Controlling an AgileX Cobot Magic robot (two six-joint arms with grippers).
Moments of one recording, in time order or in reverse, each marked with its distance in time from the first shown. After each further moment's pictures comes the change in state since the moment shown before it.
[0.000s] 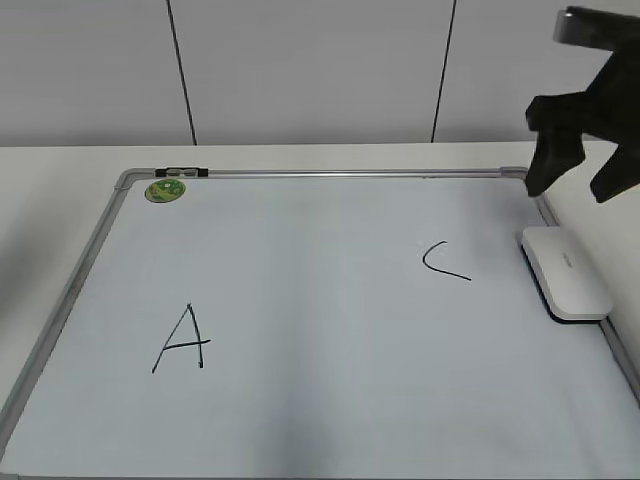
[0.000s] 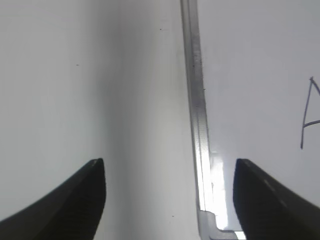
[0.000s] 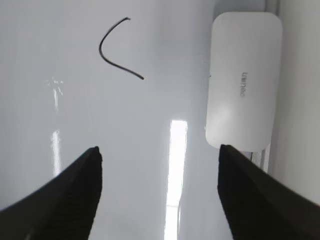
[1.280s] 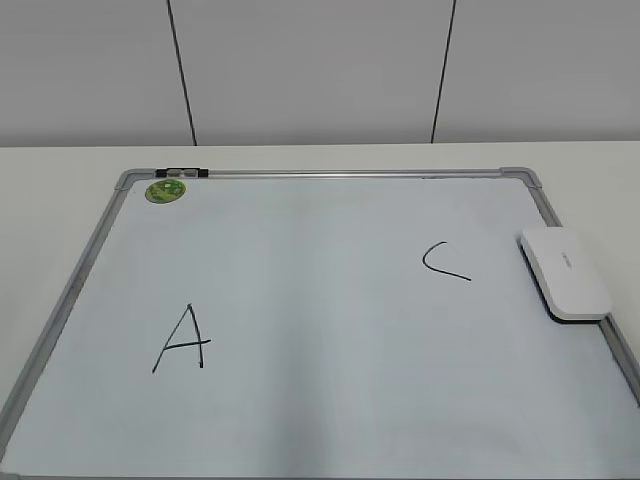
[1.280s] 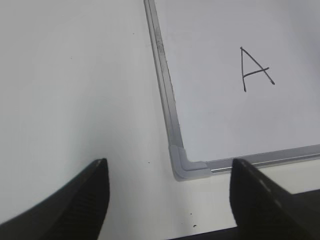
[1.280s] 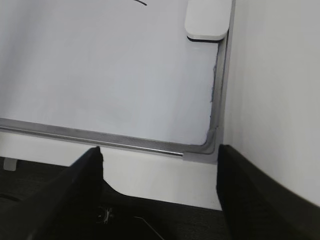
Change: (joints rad) left arm -0.139 -1.060 0.554 0.006 0.056 -0.019; right arm 0.092 -1.284 0.855 -0.089 -0.051 0.006
